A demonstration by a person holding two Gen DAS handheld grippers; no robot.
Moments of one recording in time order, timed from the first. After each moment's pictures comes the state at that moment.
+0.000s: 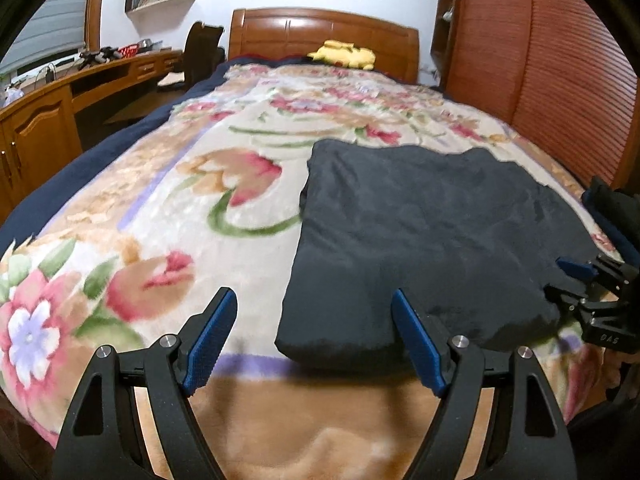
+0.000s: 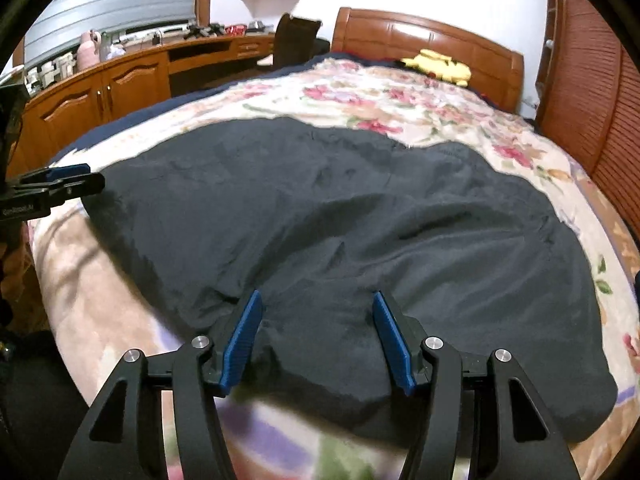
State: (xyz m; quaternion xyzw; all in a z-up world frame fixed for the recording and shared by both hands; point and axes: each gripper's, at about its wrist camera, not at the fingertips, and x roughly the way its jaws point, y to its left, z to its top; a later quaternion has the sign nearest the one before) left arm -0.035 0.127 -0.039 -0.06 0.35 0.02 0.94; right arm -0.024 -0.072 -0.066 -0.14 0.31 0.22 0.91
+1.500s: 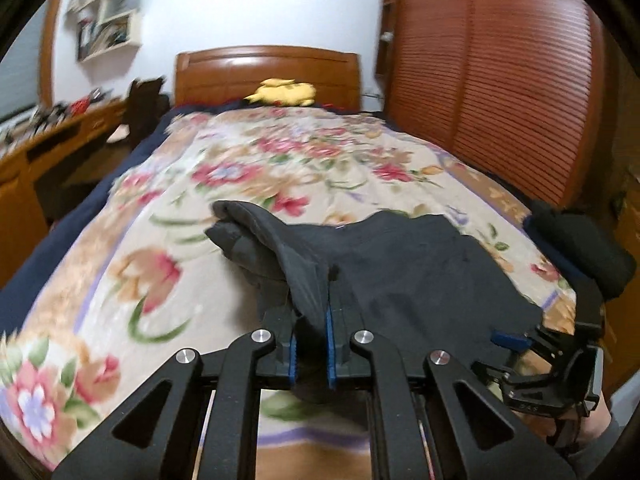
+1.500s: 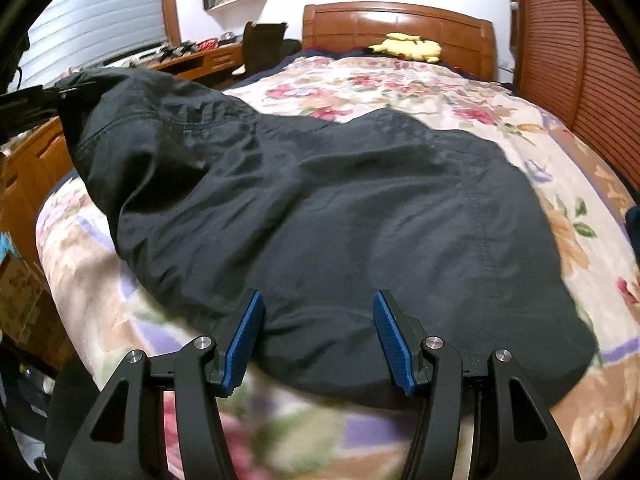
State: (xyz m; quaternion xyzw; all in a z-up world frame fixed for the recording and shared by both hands) left arm -0.008 0.000 0.093 -0.02 0.29 -0.06 0.95; right arm -0.016 -0.159 -0.059 -0.06 0.32 0.21 0.92
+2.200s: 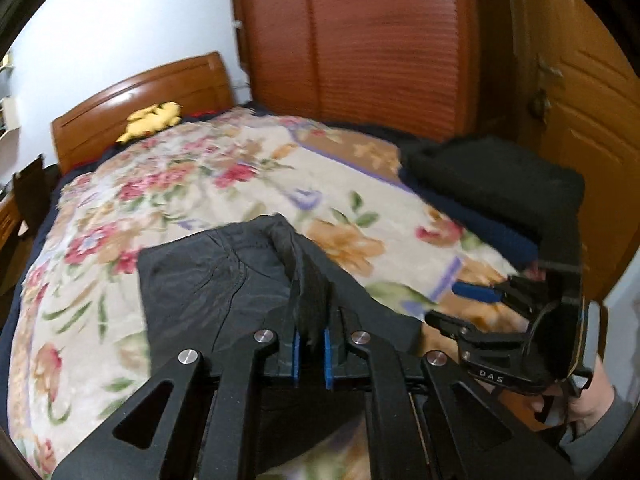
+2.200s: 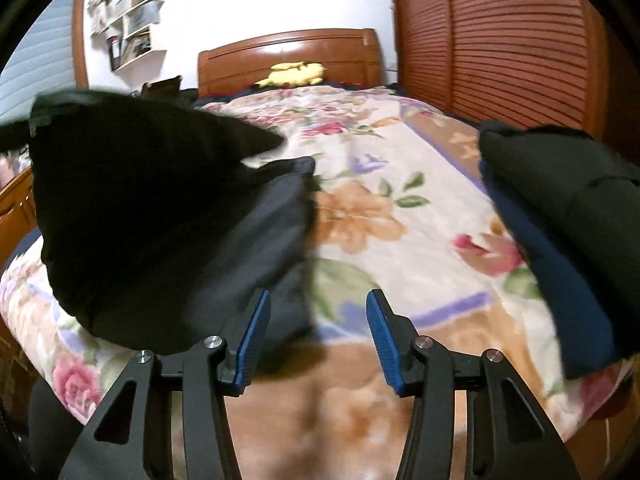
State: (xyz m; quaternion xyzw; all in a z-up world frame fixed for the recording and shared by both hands) left arm 0.015 -0.241 0.097 0.11 0.31 -0.21 0.92; right arm -0.052 -0.333 -0.041 0.02 0.28 0.06 0.96
